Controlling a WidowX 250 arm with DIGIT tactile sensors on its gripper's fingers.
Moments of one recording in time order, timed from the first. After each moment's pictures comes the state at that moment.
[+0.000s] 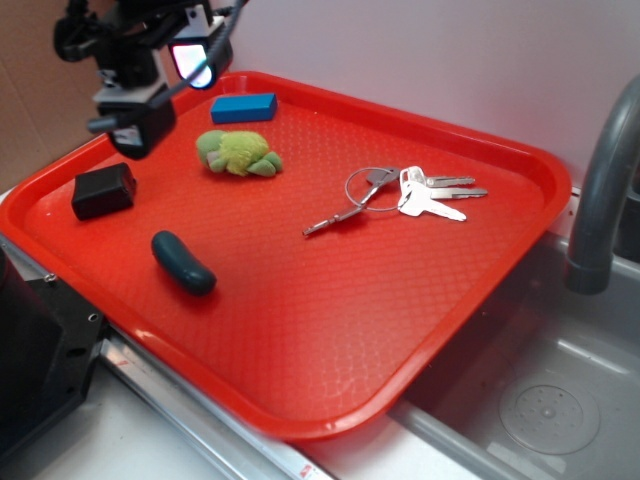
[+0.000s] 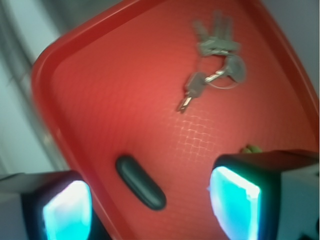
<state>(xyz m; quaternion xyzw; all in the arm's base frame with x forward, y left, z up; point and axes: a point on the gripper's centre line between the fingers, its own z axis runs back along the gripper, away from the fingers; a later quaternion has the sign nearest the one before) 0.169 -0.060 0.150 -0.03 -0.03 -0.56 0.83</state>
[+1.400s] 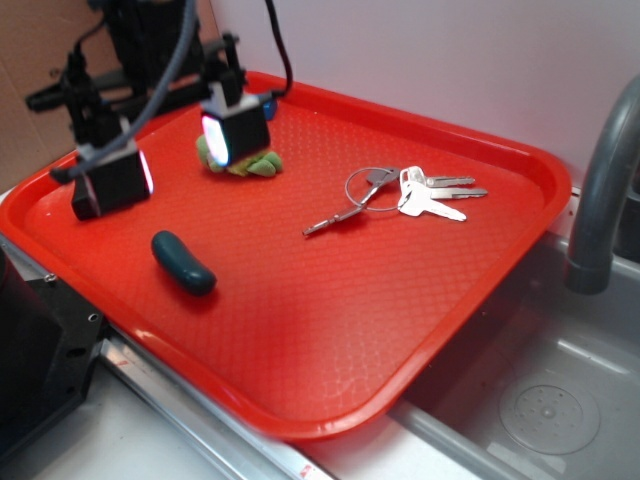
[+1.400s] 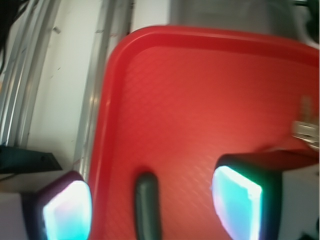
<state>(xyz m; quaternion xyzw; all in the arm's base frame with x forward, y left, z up) 0.147 -0.080 0.108 -0.10 -0.02 -0.76 0.64</state>
